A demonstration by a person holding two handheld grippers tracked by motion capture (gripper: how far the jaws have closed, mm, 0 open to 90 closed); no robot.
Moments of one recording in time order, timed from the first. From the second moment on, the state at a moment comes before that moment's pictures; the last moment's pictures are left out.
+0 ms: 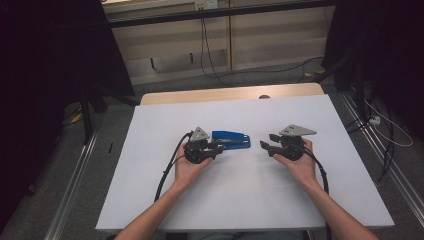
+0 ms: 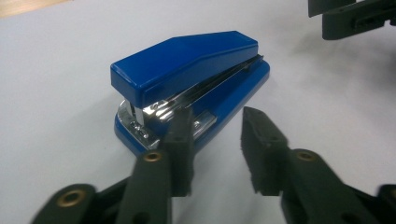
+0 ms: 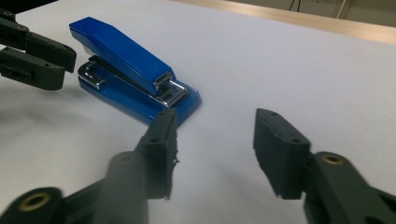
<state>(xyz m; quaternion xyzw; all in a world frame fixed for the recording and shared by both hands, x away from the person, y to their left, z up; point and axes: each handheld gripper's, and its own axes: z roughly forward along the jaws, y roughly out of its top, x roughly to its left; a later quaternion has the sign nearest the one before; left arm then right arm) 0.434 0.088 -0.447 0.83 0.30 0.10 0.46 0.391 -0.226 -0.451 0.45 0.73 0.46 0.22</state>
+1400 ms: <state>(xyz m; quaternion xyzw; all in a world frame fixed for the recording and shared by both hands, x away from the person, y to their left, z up) 0.389 0.126 -0.428 0.79 0.32 0.17 0.49 0.359 -0.216 -0.431 0.45 0.70 0.49 0.27</state>
